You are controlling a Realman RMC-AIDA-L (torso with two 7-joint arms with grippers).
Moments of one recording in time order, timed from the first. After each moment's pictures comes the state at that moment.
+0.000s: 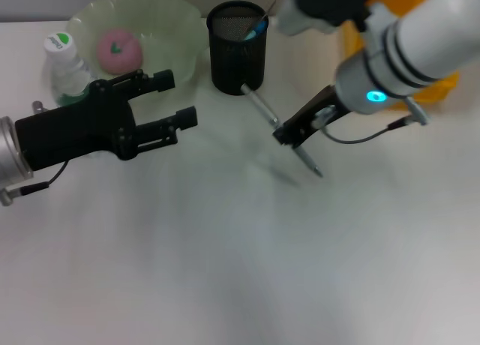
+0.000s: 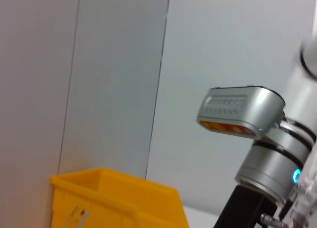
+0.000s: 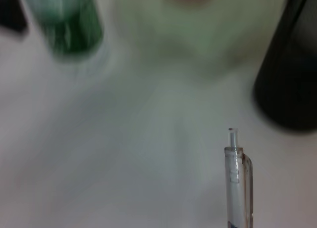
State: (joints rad) left arm -0.60 -2.06 0.24 0.45 2.13 1.76 -1.08; right arm 0.73 2.08 -1.61 -1.17 -2.48 -1.19 2.71
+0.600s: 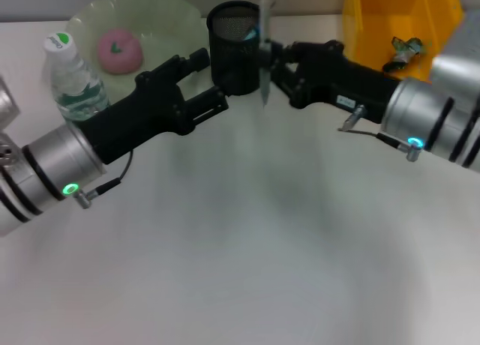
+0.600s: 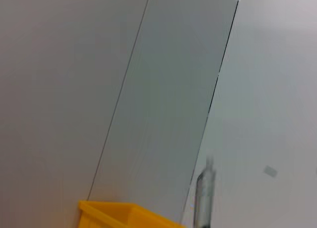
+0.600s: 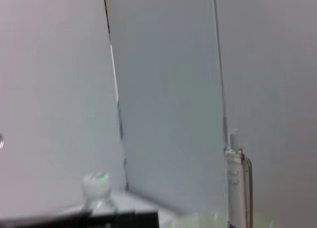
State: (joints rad) left arm -0.63 -2.08 0.24 0.08 1.93 1.53 -0.88; right arm 0.44 2.09 -1.58 -0.69 -0.92 -0.94 1.06
